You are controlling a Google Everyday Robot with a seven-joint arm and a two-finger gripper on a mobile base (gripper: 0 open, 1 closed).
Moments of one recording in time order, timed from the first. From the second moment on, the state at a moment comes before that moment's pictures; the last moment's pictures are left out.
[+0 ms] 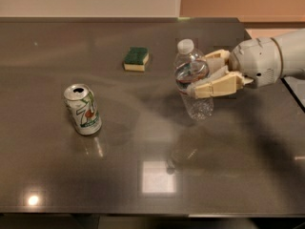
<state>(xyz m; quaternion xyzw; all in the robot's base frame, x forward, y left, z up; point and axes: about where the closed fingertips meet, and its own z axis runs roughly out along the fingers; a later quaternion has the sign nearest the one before) 0.476 -0.092 0.961 -0.58 0.56 0.41 0.43</state>
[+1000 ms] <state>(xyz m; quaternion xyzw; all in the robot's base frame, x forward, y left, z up) 0.486 -0.110 0.936 -0.50 0.53 0.49 0.49</state>
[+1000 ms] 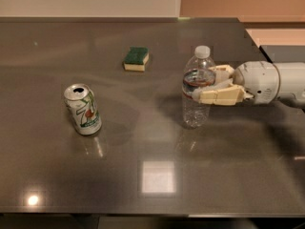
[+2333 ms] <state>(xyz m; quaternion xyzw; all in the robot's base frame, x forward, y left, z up) 0.486 -0.112 0.917 -0.50 0.50 0.49 0.51</state>
